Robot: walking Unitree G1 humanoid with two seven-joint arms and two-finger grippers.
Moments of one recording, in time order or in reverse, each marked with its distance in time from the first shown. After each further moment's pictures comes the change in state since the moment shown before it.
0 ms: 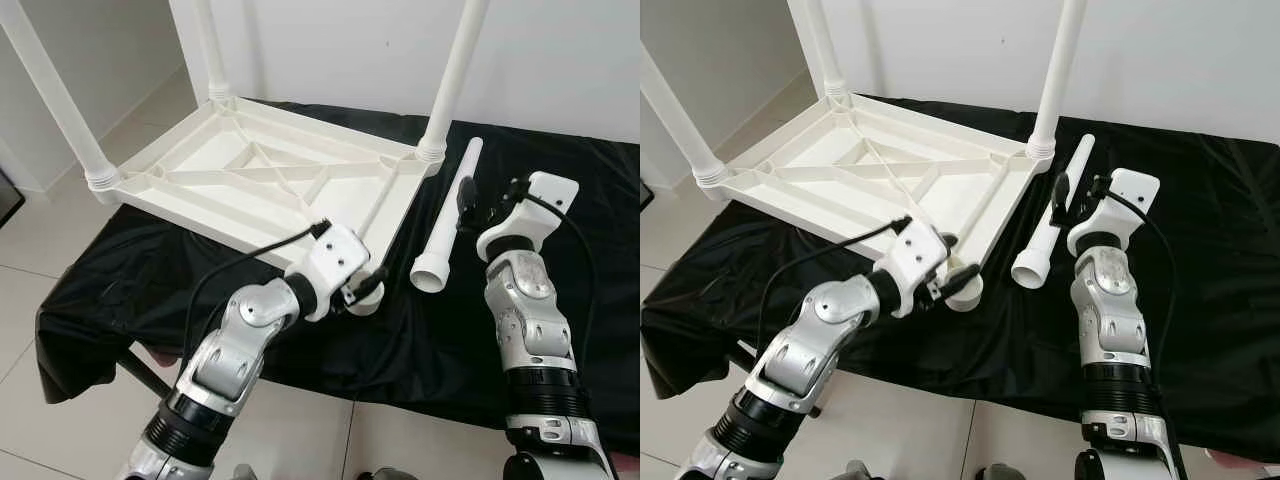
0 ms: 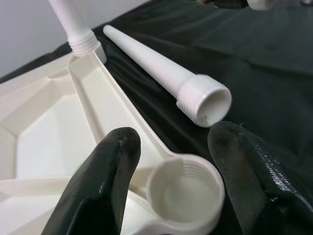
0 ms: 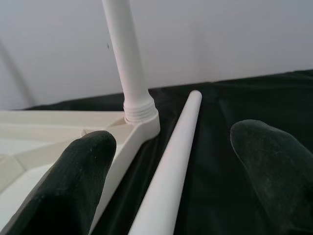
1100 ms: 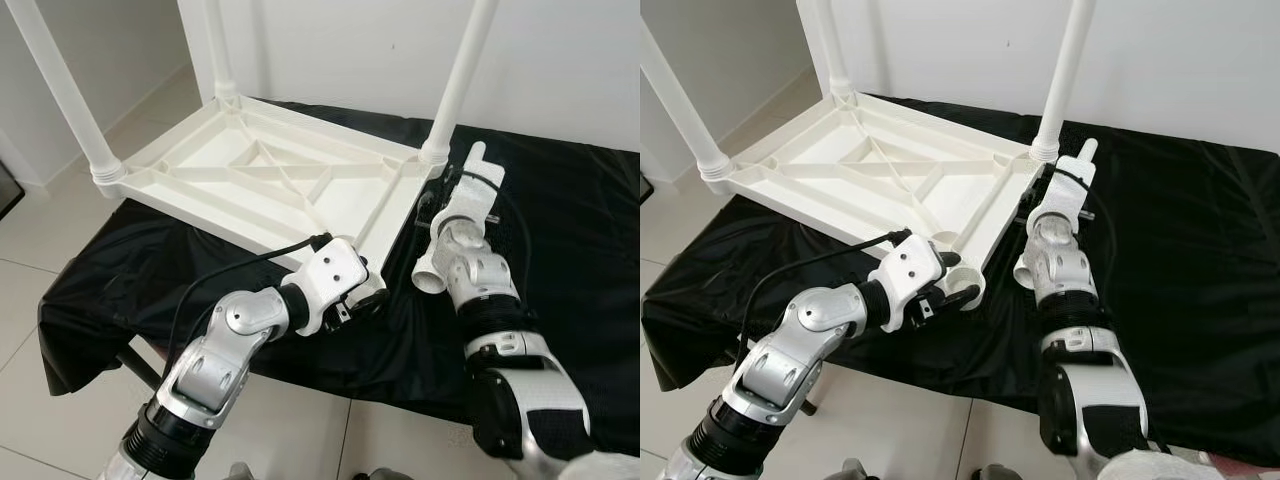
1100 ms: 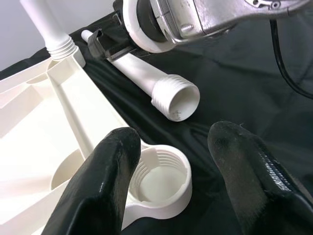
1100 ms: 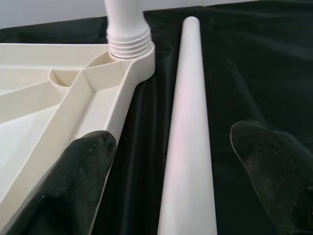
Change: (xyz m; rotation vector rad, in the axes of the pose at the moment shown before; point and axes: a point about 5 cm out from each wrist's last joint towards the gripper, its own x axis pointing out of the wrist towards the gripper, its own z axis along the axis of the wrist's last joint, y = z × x) left arm -0.014 -0.003 0.008 0.013 -0.002 -0.096; right arm 0.047 0.049 -0.024 -0.038 0.334 -0.217
